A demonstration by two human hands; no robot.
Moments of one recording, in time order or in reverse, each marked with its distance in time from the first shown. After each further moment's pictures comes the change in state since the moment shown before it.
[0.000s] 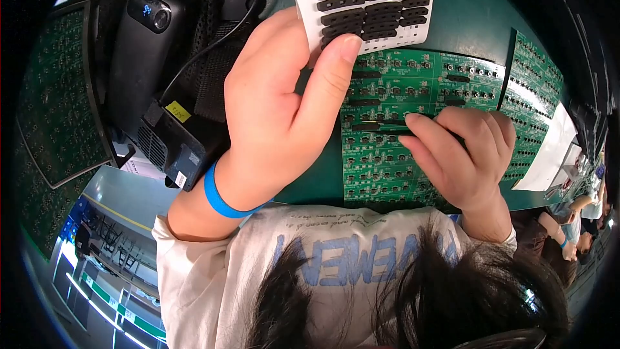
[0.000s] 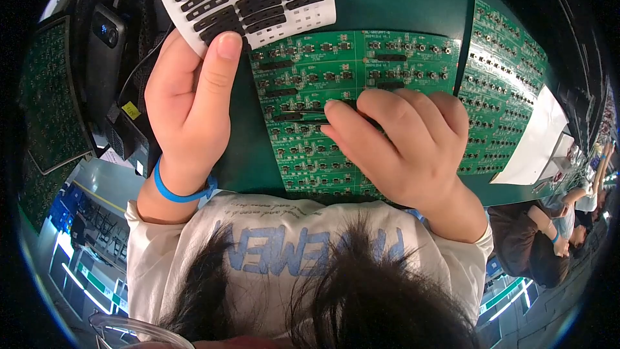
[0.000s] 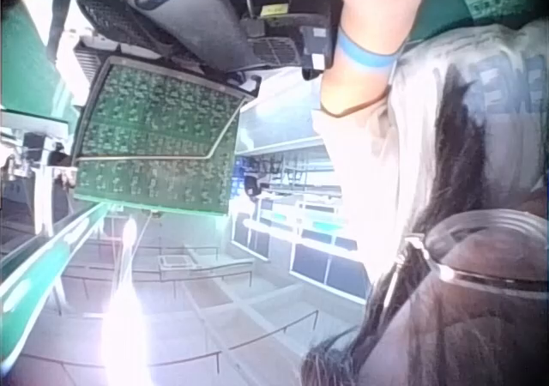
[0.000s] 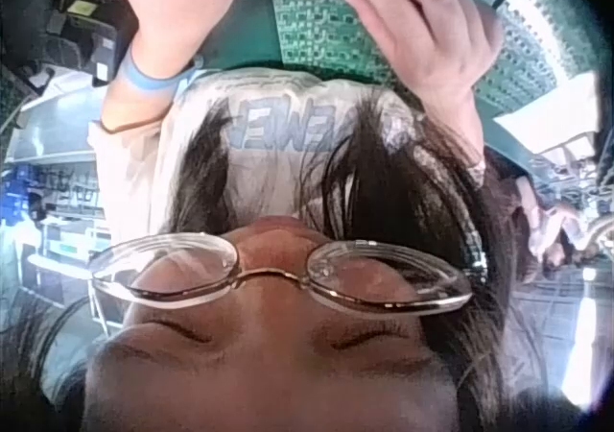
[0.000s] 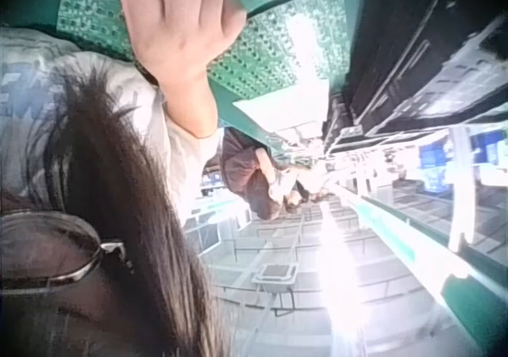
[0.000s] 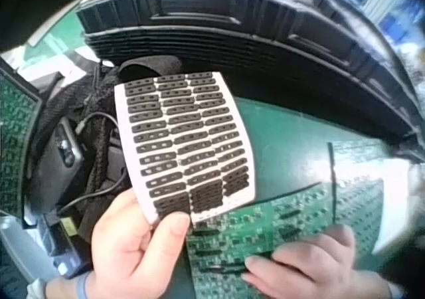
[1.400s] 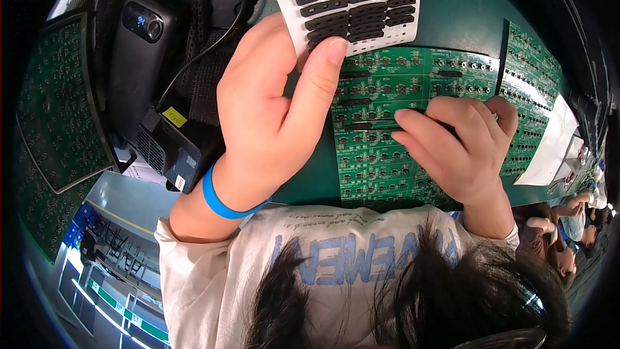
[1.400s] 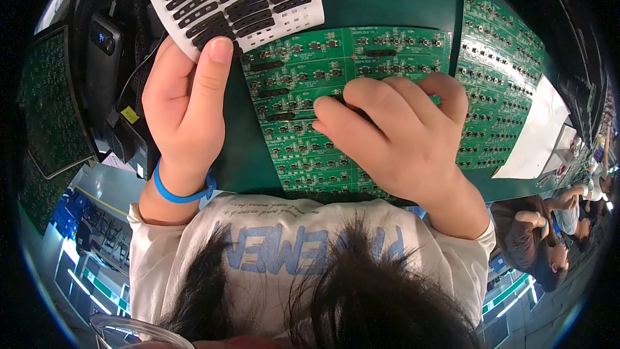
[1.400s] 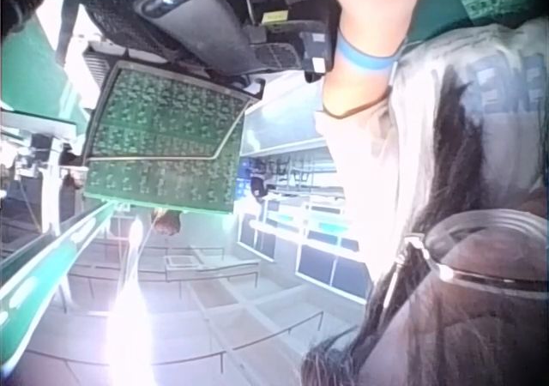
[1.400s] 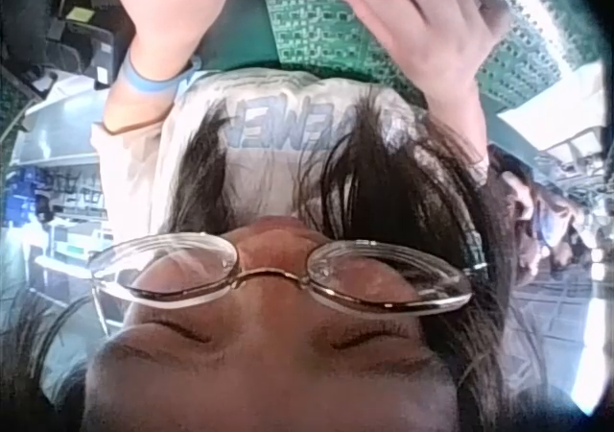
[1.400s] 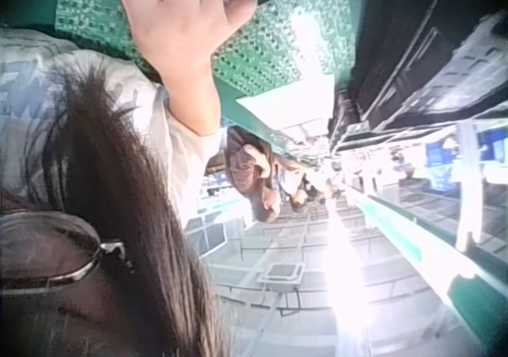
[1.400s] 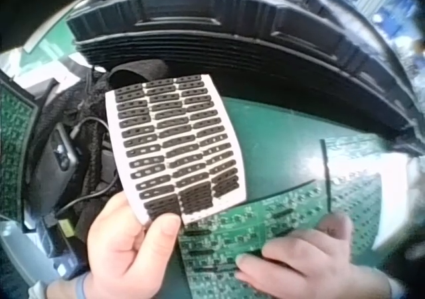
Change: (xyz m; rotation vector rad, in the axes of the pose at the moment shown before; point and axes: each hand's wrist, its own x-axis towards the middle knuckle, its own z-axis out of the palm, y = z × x) left_hand 0.001 0.001 0.000 -0.014 0.029 -0.043; right_hand 0.005 -0.001 -0.002 0.017 -0.041 0.036
